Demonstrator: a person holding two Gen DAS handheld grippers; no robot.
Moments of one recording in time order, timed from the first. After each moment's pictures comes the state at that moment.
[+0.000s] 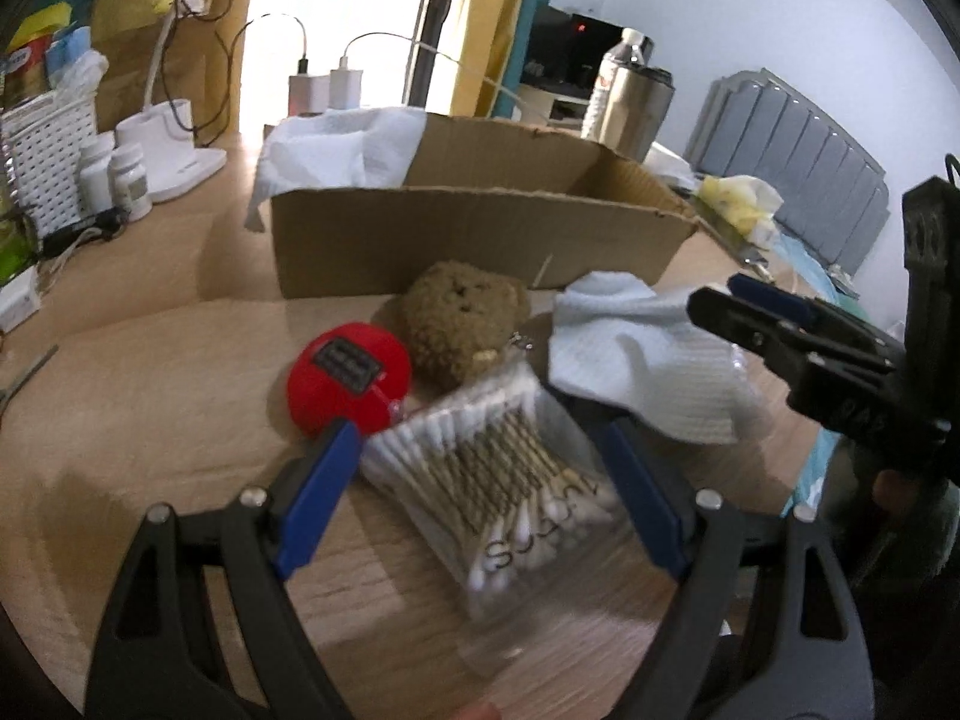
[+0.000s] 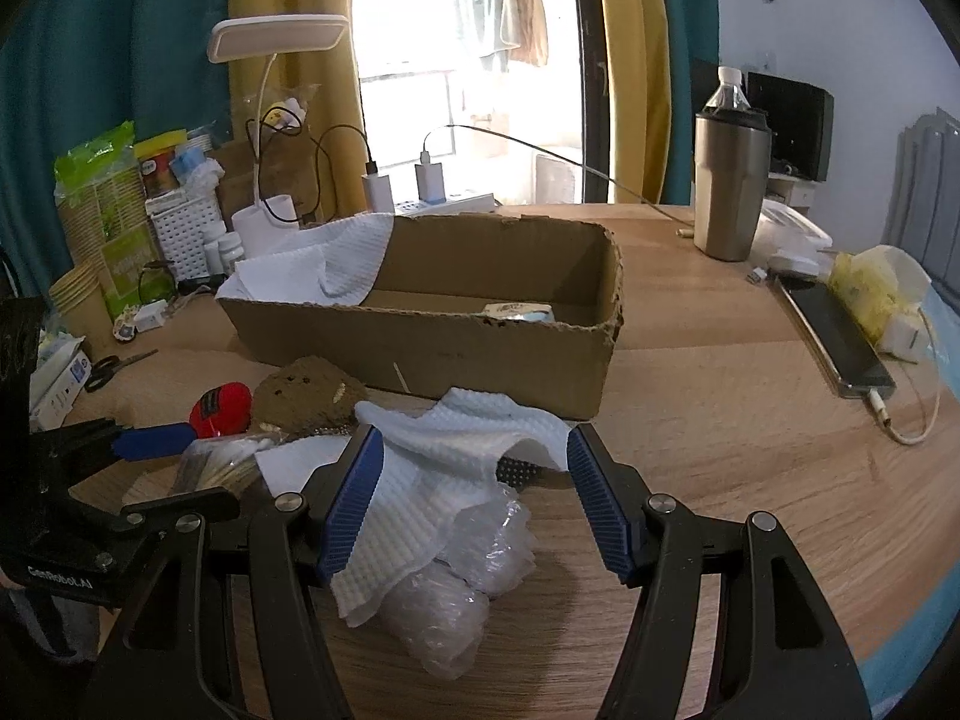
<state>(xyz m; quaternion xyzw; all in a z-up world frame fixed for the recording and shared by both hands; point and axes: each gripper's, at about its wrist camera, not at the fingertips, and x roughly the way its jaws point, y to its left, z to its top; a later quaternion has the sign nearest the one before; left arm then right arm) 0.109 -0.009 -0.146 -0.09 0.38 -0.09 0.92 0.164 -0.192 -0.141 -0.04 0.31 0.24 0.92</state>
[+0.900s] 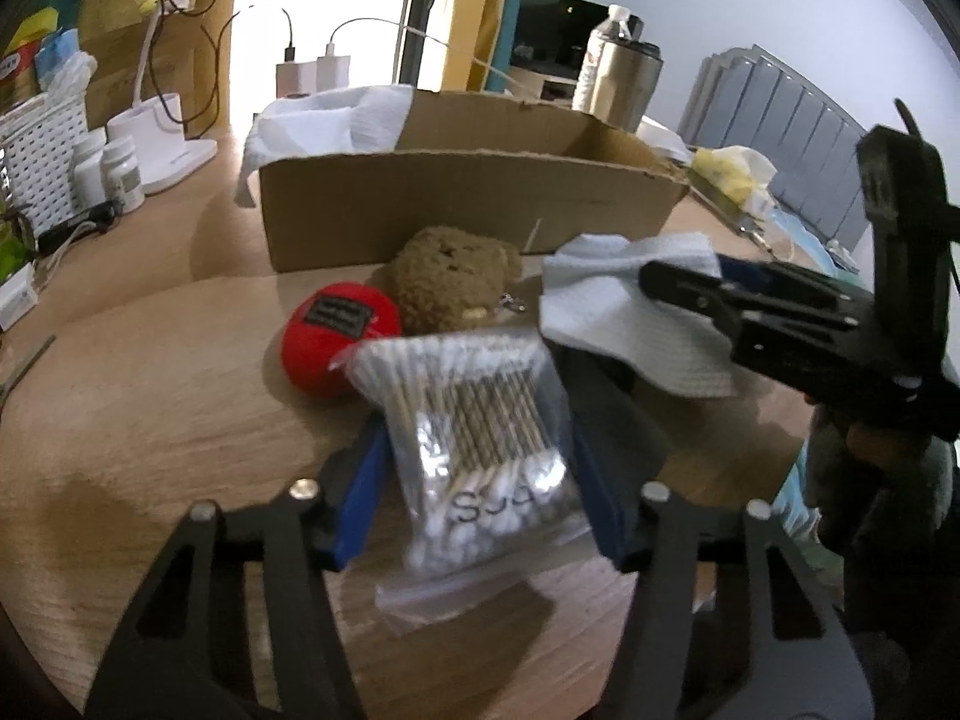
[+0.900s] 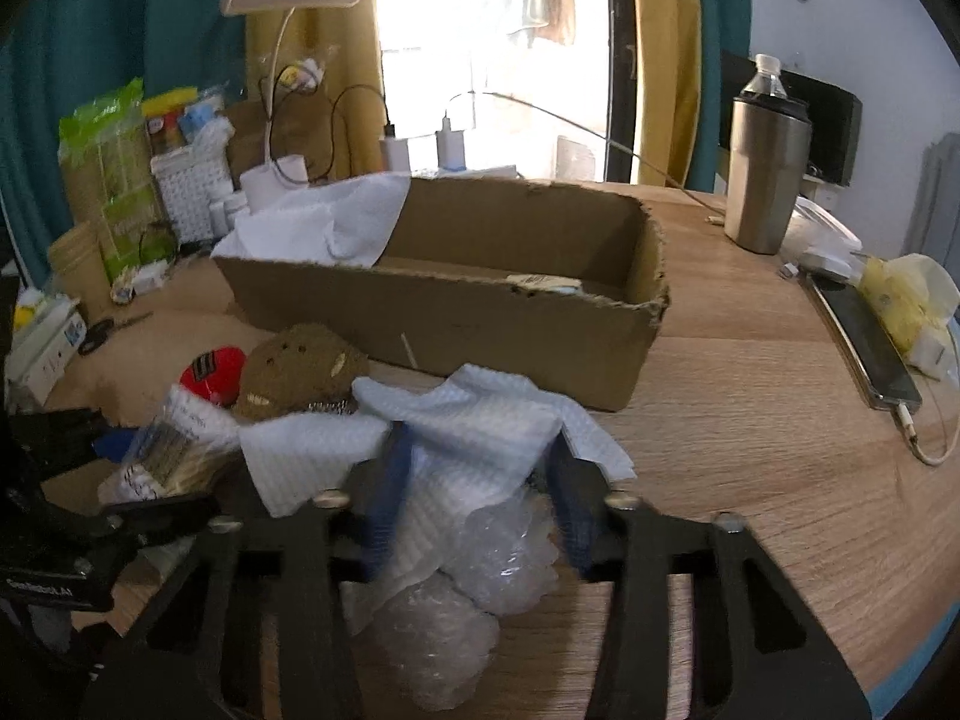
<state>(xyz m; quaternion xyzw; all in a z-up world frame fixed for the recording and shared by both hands) 0.101 -0.013 -0.155 -0.07 0.40 -0.09 0.91 0.177 -0.174 -0.158 -0.08 0.33 0.26 0.90</state>
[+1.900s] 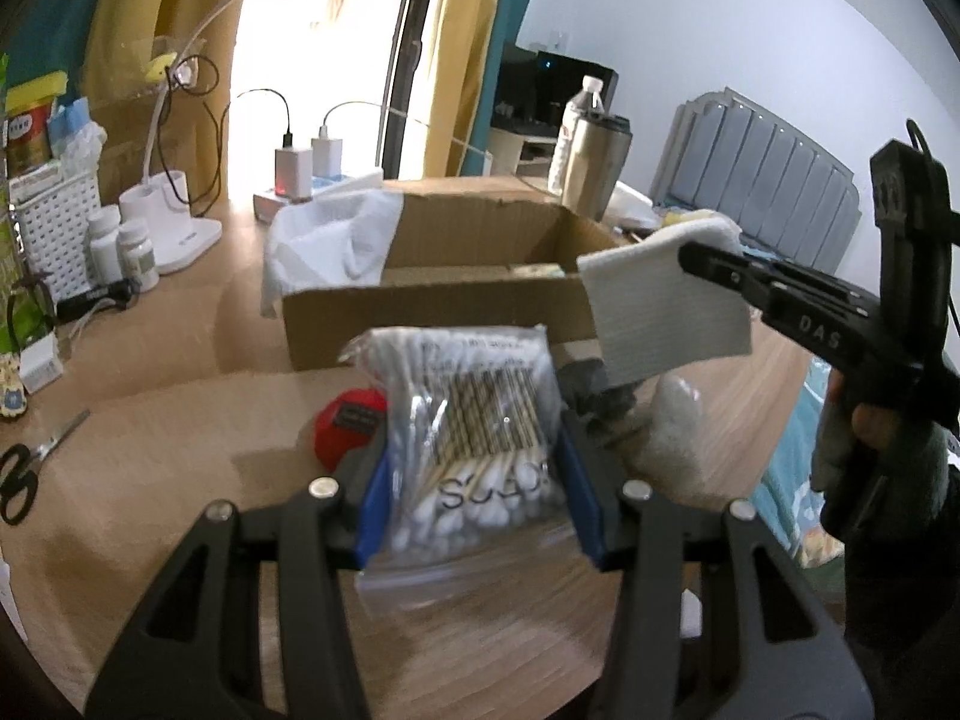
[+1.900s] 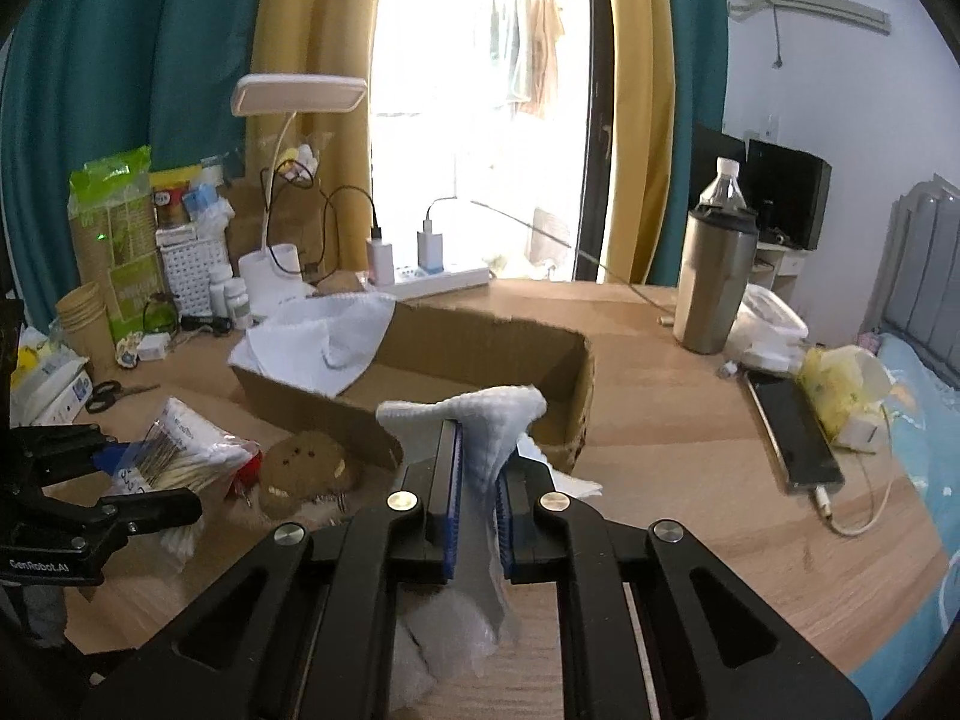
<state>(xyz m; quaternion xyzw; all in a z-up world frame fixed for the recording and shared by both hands) 0.088 -0.002 -0.108 -0.07 0.34 -0.11 0.93 0.161 -0.191 -0.088 -0.07 0.25 0.23 0.94</state>
